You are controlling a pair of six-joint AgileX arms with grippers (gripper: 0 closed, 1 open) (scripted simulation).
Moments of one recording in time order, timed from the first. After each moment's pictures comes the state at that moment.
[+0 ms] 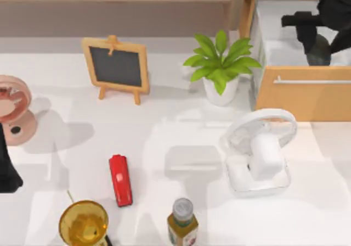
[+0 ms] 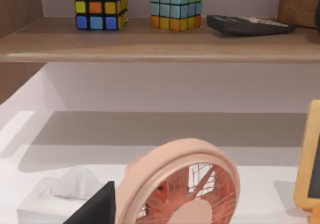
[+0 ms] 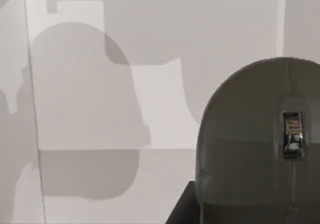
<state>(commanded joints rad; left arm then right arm) 0.00 0.00 0.00 0.00 0.00 0.00 0.15 2.28 2.08 -1.18 0.03 0.18</state>
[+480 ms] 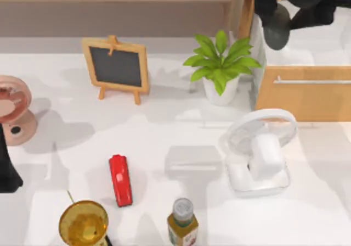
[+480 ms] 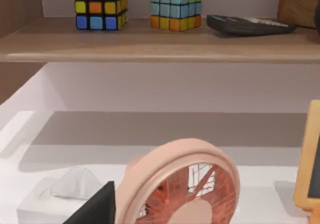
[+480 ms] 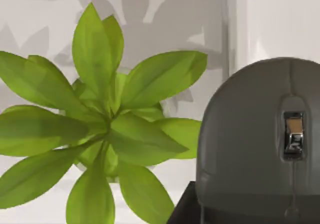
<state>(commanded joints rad) 0.00 0.00 0.00 0.00 0.00 0.00 0.35 2.09 2.07 -1.18 0.01 0.42</state>
